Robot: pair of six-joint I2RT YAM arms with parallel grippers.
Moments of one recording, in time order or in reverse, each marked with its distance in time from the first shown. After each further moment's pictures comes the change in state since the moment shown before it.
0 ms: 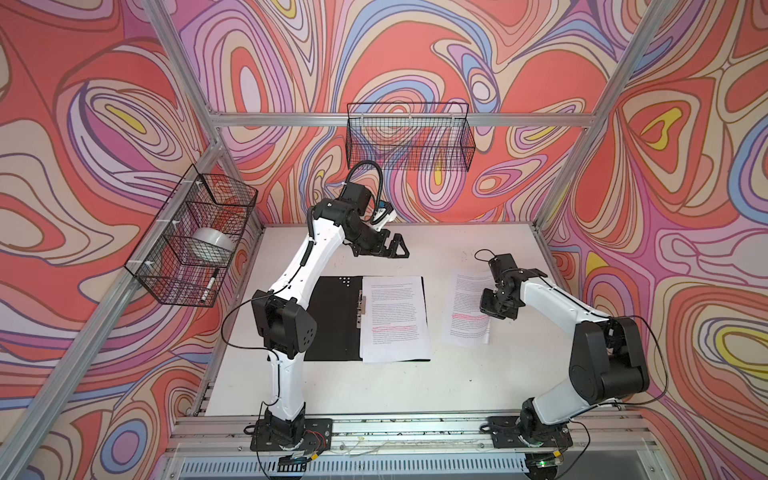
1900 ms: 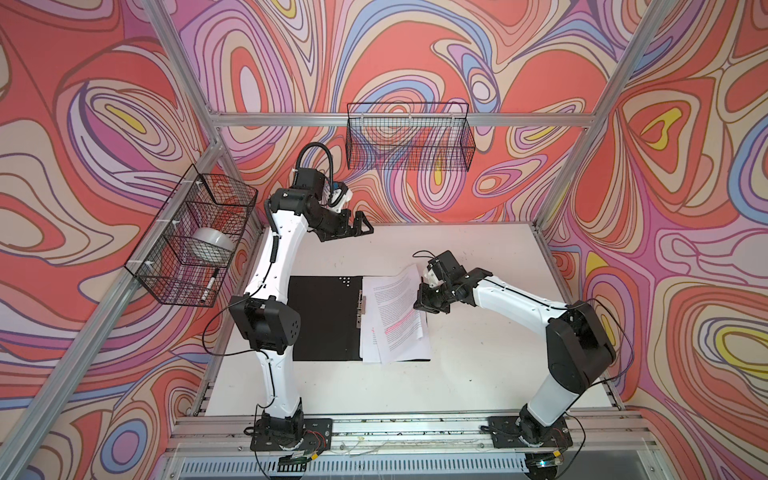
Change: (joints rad) left arm 0.233 -0.018 0.080 -0.029 0.015 -0.045; right arm 0.449 0.165 0.143 0.244 -0.286 0.249
